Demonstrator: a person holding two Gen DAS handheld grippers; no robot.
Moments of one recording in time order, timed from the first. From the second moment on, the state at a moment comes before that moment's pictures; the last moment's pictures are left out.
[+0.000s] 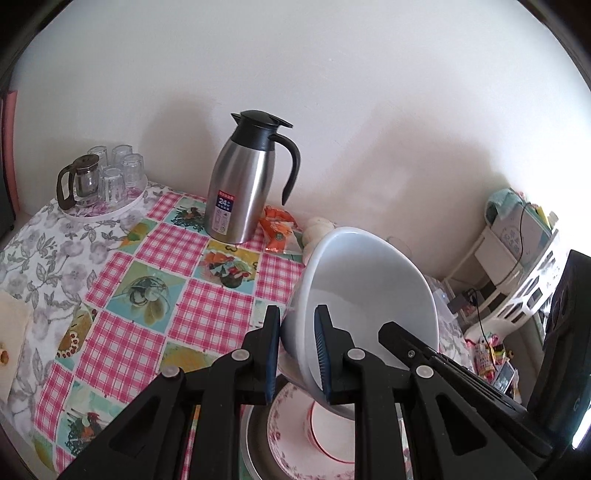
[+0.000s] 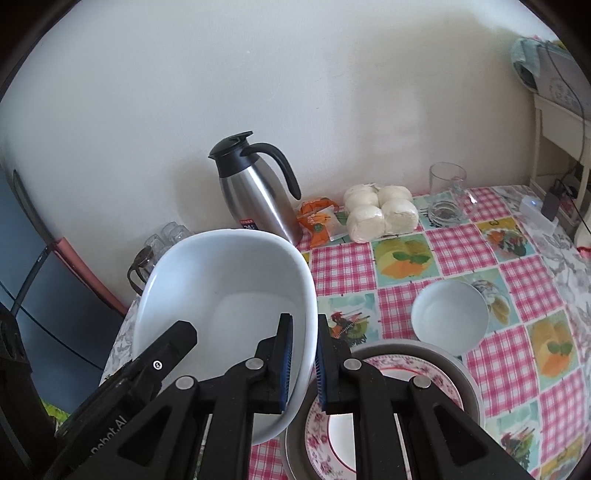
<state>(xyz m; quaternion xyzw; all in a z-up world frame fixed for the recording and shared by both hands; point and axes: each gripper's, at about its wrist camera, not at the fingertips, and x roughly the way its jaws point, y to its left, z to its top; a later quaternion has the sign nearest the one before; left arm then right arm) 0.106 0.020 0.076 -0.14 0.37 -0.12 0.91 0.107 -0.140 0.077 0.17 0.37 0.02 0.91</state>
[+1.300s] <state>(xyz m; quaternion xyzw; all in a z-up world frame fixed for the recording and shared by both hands) 0.075 -0.085 0.055 -0.02 0.41 -0.14 0.90 0.046 -0.232 0.031 0.24 0.38 -0.01 0.89</state>
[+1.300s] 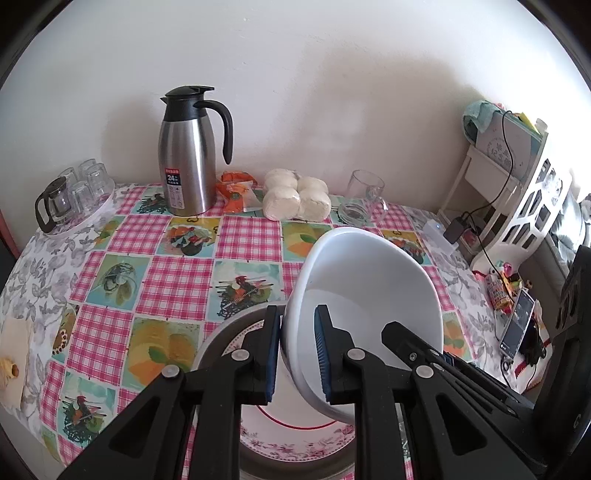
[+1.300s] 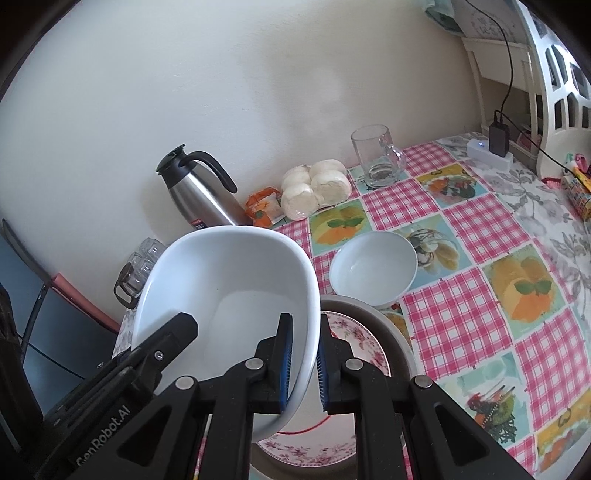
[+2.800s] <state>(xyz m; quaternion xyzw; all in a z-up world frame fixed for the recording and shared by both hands) 0.096 -0.078 -0.002 -0.02 0.51 -0.12 0.85 0.060 -0.226 -0.017 0.21 0.48 -0.02 0.85</state>
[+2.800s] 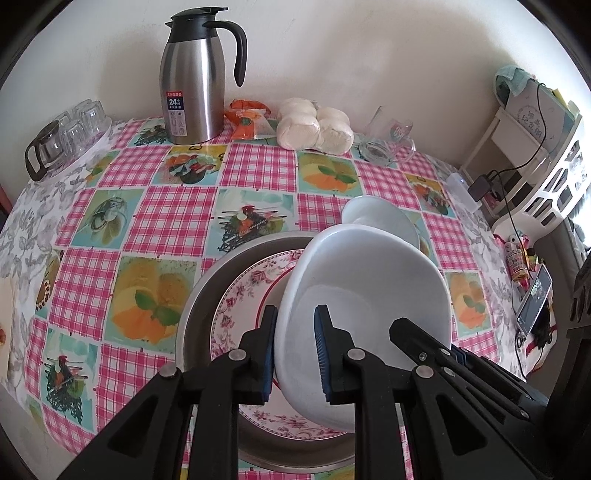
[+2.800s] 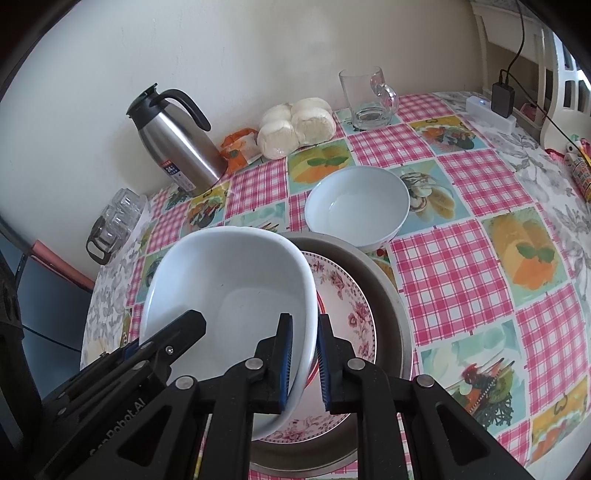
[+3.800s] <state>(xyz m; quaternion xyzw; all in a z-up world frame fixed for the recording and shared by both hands) 0.100 -0.079 -0.017 -0.01 0.54 -0.11 0.84 0.063 -0.223 -0.027 0.20 0.50 -0.02 0.84</state>
